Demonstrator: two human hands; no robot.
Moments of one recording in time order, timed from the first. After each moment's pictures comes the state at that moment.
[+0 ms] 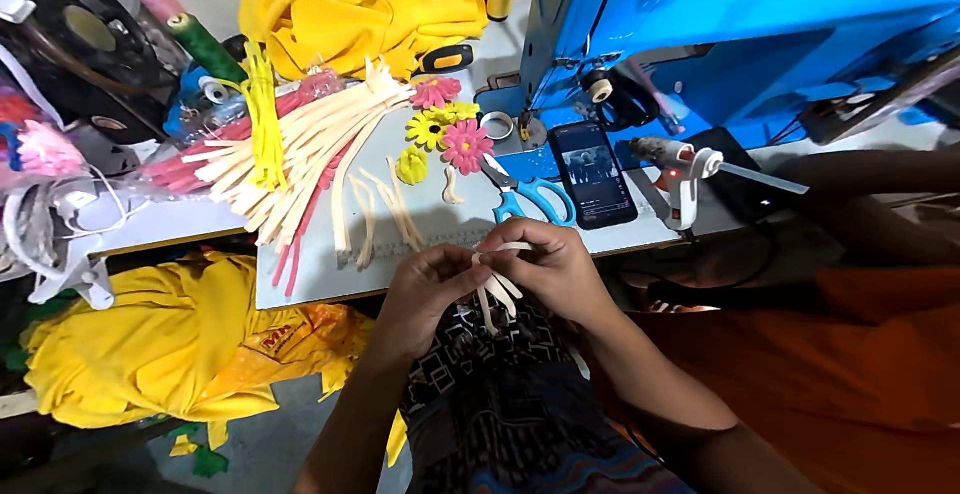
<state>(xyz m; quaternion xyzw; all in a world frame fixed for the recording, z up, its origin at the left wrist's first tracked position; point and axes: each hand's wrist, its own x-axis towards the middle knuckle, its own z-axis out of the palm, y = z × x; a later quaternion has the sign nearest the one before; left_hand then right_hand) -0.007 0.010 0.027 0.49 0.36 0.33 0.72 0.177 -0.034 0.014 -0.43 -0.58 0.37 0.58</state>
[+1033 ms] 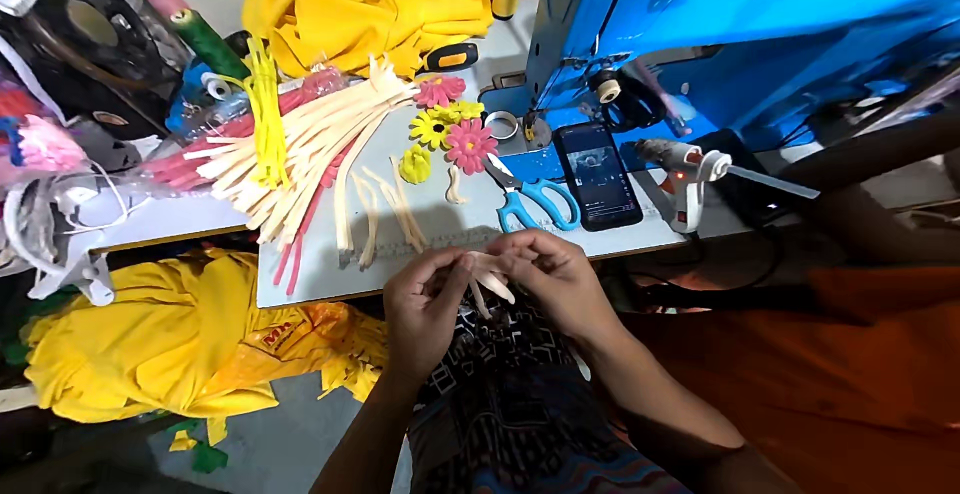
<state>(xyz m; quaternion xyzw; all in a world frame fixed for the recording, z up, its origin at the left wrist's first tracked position) -0.003 -0.004 0.007 0.65 0.33 0.50 0.46 0.172 -0.047 0.003 -0.45 -0.51 0.43 0.59</state>
